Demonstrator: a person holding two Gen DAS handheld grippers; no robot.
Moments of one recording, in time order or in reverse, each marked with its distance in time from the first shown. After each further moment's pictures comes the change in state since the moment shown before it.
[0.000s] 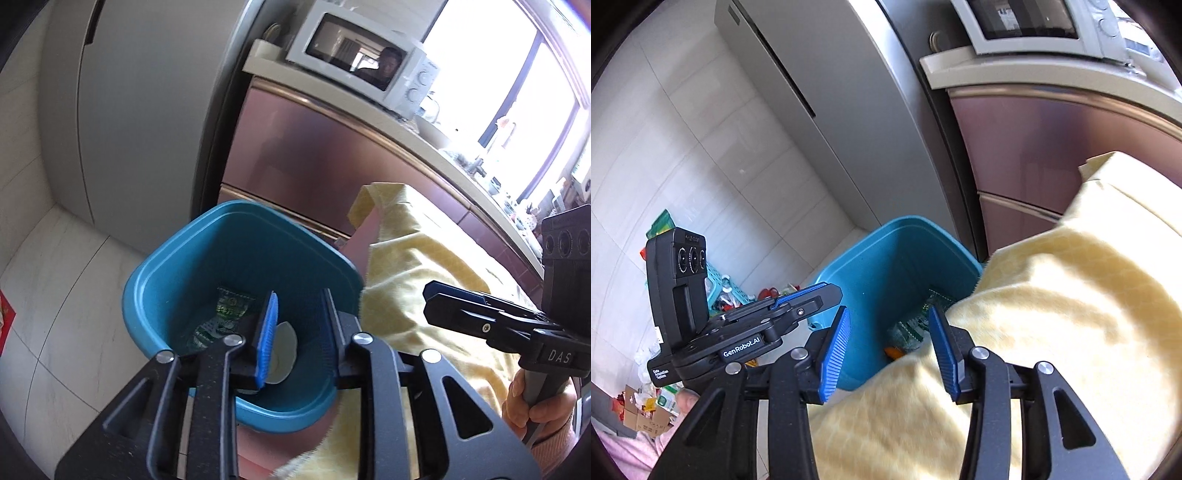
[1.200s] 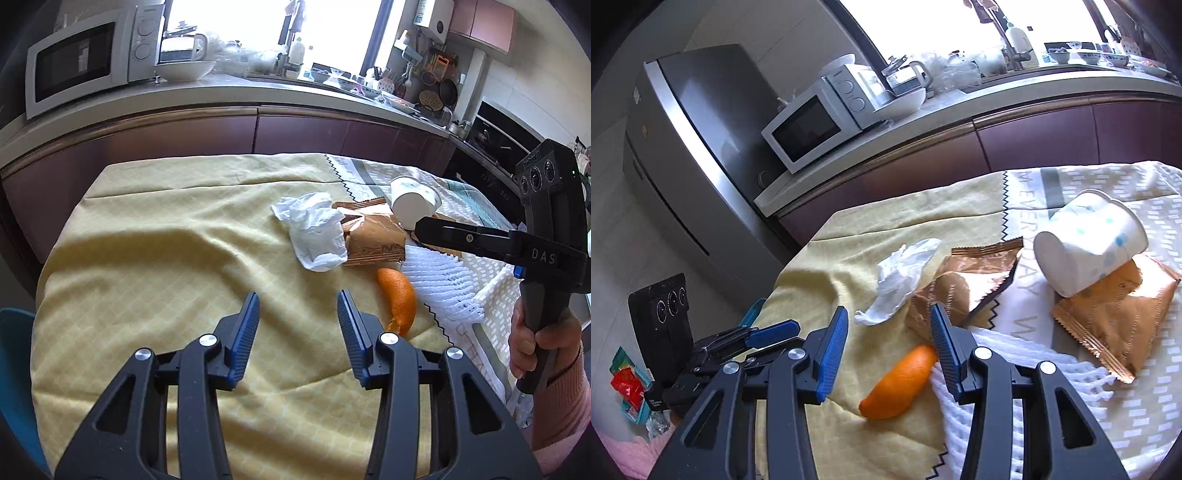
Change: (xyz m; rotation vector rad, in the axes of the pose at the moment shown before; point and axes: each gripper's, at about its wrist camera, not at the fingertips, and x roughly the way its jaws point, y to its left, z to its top) left arm 0.053 -0.322 -0.077 0.606 0.188 -0.369; right arm -0.255 -0.161 -0.152 0.413 -0.396 -0.352
